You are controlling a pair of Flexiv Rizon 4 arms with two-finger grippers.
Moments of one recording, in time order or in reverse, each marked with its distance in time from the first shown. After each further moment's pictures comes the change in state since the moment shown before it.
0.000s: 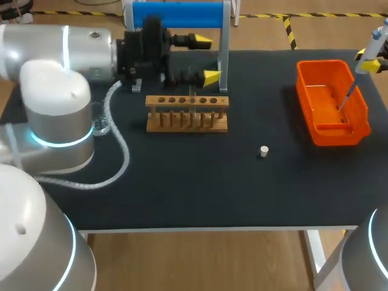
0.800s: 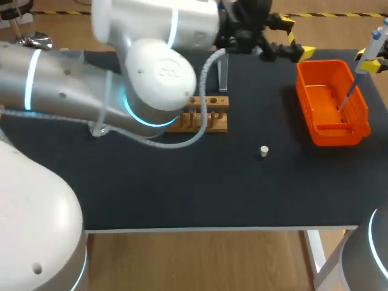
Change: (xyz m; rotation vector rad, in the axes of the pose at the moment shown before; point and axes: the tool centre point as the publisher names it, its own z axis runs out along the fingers) left arm 0.006 -0.055 0.159 -0.132 -0.070 -0.097; right arm 0.000 0.000 0.000 0.000 0.000 0.000
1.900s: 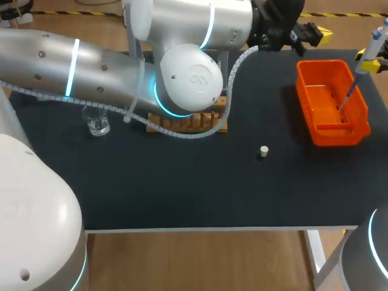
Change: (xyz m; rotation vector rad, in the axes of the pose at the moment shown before) left arm -0.007 -0.012 0.057 0.008 0.003 0.007; right arm 0.000 0.000 0.000 0.000 0.000 0.000
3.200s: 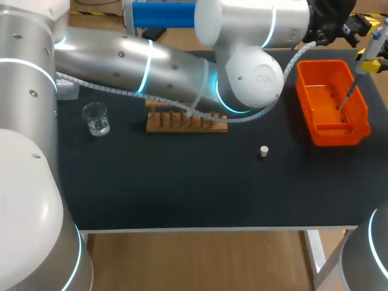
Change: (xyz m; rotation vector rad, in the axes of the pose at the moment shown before) left arm -0.018 -0.026 0.111 0.070 -0.043 0.020; right arm 0.000 0.000 0.000 0.000 0.000 0.000
